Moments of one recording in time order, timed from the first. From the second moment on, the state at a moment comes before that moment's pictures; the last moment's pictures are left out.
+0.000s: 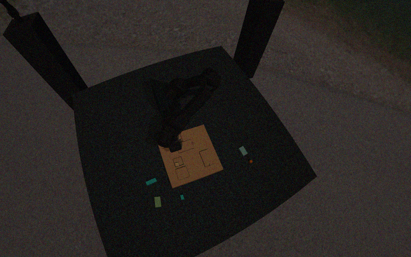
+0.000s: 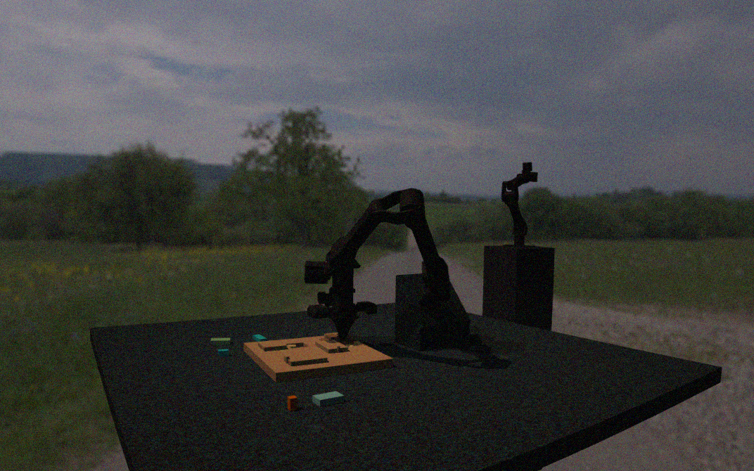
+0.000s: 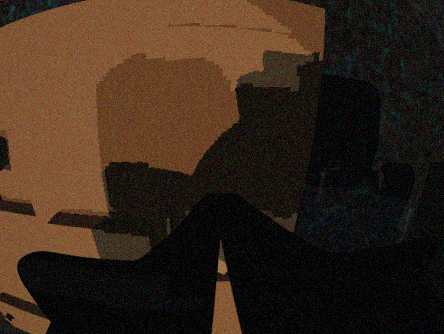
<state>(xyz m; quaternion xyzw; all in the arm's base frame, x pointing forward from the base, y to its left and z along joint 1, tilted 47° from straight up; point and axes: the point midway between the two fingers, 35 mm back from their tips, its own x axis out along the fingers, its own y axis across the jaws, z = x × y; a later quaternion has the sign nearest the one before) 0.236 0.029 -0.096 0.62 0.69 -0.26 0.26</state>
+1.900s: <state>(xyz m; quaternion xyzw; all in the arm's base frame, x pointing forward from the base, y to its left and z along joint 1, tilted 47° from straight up) 0.275 -0.002 -0.062 0.34 0.71 0.19 0.58</state>
